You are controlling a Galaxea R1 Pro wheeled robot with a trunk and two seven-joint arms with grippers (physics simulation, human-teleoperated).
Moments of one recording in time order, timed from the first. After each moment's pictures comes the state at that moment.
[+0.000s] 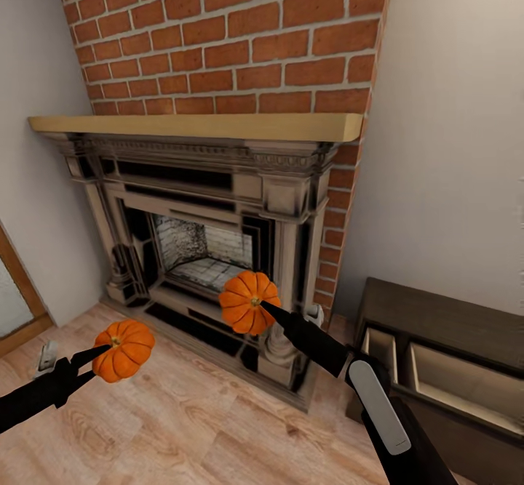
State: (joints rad) left arm -0.25 0.36 0.53 -1.15 0.77 1.04 -0.62; right arm -0.37 0.04 0.18 -1.39 -1.00 0.59 0.34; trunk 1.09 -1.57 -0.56
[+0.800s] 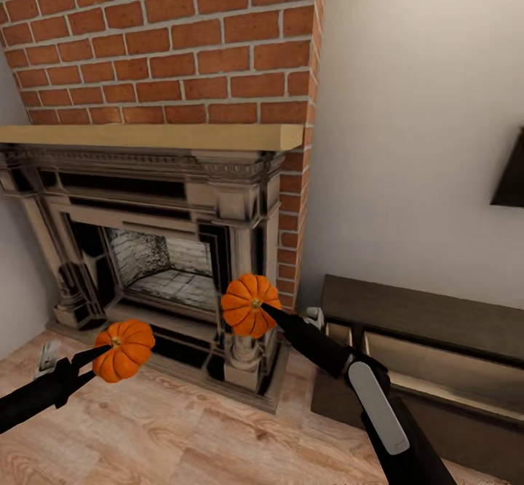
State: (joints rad) left arm -0.25 0.36 0.53 -1.15 0.77 1.04 -0.62; right arm -0.37 0.04 0.18 -1.37 -0.99 0.59 0.33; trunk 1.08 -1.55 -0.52
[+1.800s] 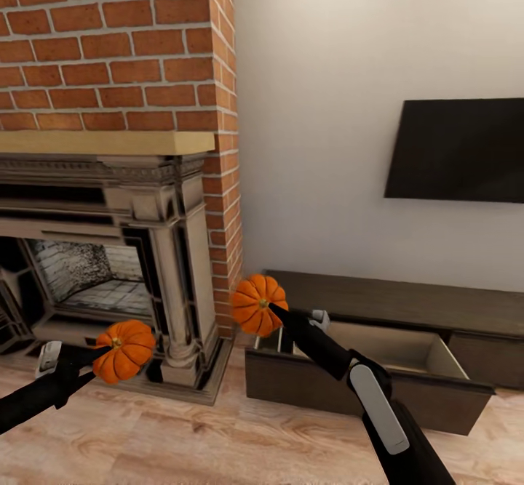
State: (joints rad) left arm -0.25 0.36 0.53 -1.15 0.76 1.03 -0.62; right arm -0.36 0.04 0.15 -1.32 -1.00 0.54 0.33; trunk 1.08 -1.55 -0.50
